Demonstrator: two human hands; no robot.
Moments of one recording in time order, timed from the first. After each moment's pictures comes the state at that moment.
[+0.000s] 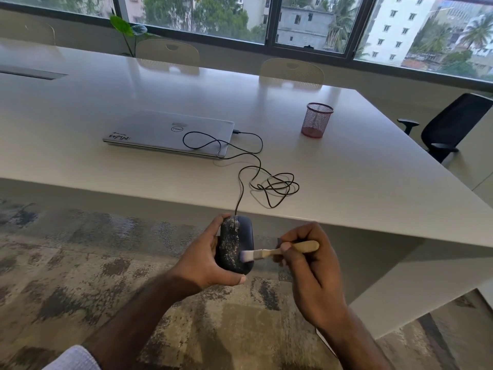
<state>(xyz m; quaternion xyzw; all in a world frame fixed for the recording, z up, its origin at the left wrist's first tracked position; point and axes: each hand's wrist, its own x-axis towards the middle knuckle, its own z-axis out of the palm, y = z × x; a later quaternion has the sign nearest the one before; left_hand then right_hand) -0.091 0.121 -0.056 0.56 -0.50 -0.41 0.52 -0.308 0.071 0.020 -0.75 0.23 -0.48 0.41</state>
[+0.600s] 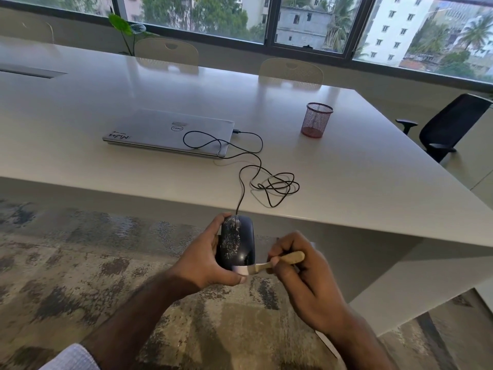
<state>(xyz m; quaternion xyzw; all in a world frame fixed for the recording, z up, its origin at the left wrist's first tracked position) -0.090 0.122 -0.055 0.56 -0.51 -0.41 0.51 -0.315 0.070 0.019 -0.81 0.17 -0.38 0.42</state>
